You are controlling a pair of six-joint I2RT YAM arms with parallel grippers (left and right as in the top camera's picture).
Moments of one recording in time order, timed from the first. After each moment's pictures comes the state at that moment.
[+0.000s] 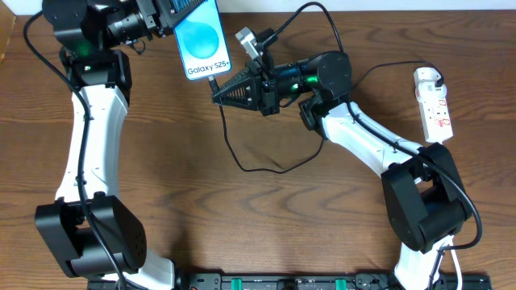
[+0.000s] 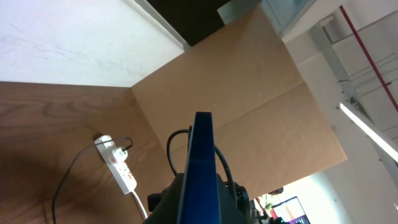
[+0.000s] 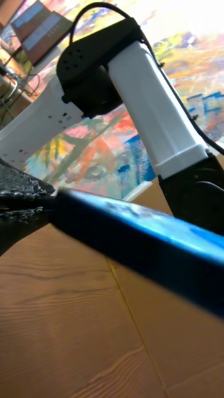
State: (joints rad) left arm 0.12 1.73 1.53 0.54 1.33 -1.35; right arm 0.53 1.97 1.37 1.16 -1.32 1.16
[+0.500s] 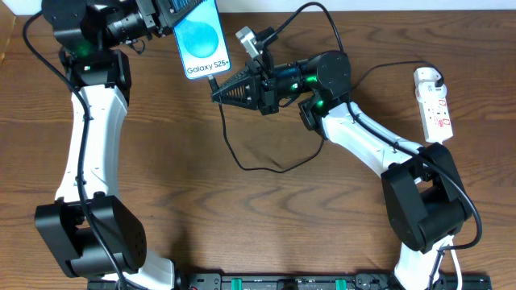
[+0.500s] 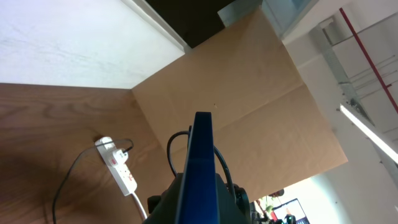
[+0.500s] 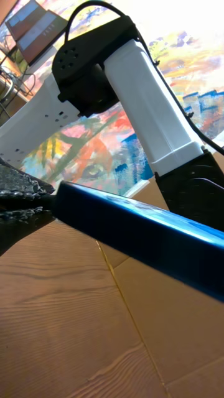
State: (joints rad) left arm 0.12 1.73 1.53 0.54 1.33 -1.35; right arm 0.53 1.97 1.37 1.16 -1.30 1.16
